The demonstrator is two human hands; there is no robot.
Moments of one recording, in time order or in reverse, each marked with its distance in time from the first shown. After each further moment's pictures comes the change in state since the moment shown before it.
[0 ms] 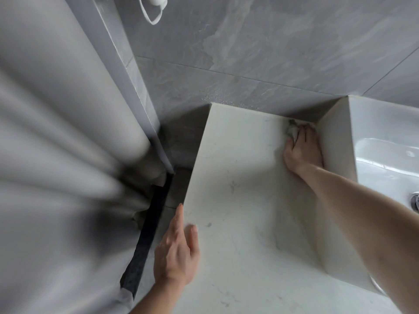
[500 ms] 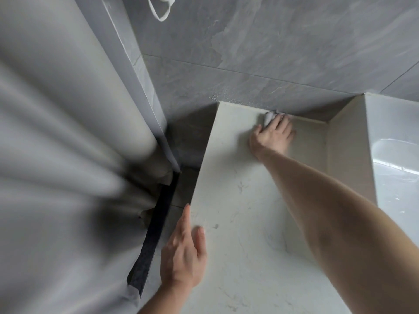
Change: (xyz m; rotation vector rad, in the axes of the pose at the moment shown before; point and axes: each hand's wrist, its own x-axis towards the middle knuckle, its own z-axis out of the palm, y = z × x) left_hand -0.001 -0.001 0.002 -0.012 0.002 -0.002; right_hand 0.005 -0.124 0.030 0.071 0.000 0.188
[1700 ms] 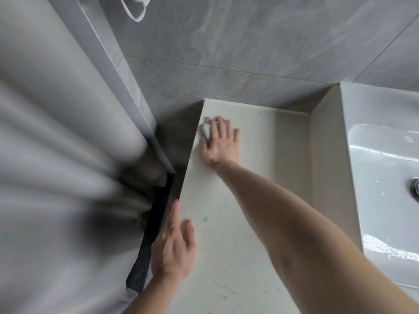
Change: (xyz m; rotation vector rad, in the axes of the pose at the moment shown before) left_hand -0.001 0.002 0.001 0.000 0.004 -0.027; right_hand -0.082 -0.045 0.012 -0.030 -0.189 -0.424
